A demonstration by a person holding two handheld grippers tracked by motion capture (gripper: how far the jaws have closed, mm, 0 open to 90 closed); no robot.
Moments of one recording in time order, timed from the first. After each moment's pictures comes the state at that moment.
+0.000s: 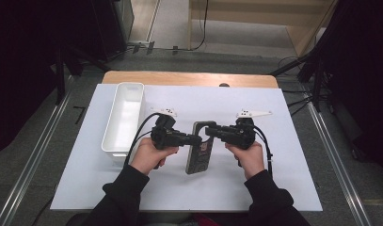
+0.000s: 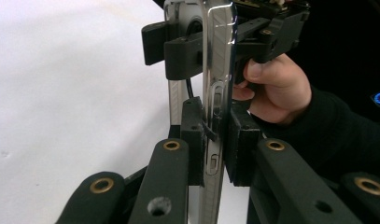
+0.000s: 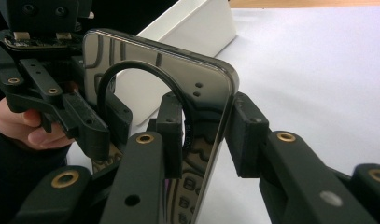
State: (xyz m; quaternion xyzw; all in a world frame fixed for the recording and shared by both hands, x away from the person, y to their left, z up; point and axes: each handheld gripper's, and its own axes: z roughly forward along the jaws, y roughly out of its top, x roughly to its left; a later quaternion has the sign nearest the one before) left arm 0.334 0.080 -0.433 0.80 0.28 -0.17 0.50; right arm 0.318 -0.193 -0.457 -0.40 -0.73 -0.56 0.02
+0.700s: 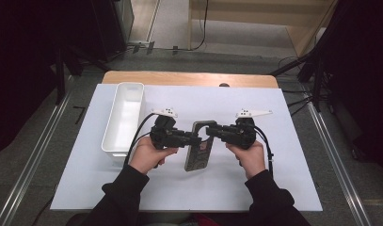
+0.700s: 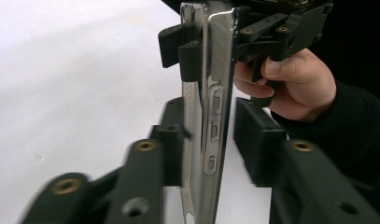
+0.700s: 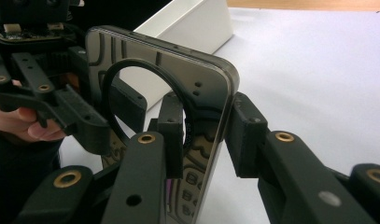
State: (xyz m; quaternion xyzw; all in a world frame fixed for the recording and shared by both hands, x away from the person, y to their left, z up) left arm 0.330 0.080 -0.426 0.82 0.27 -0.12 0.50; right arm 0.316 -0.193 -0.450 -0.39 -0.74 -0.55 0.00
